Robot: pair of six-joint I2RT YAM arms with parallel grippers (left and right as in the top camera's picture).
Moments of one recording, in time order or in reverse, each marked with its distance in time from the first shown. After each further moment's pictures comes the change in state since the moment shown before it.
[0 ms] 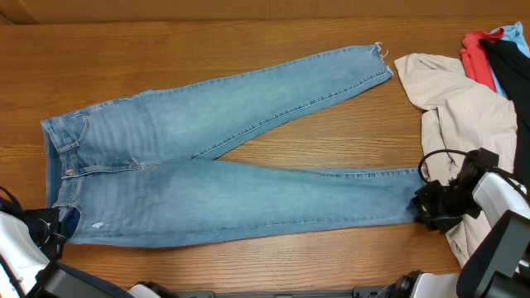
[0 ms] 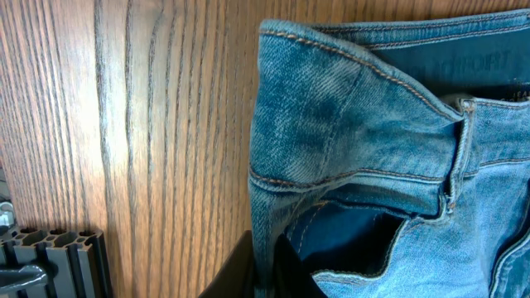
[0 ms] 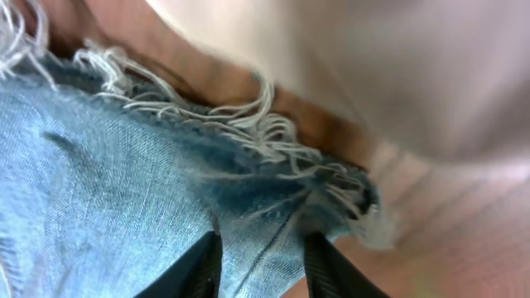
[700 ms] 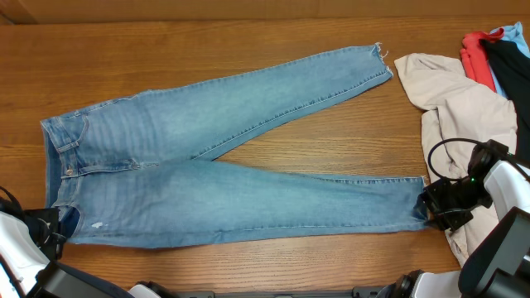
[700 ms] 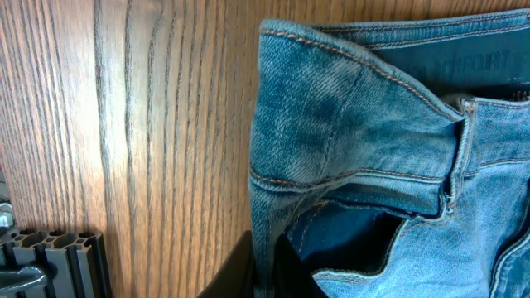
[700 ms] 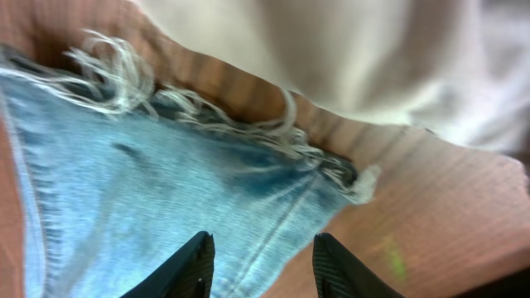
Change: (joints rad) left arm 0.000 0.000 0.000 0.002 0.000 0.000; right arm -0.017 0.021 0.138 -0.189 0.055 0.007
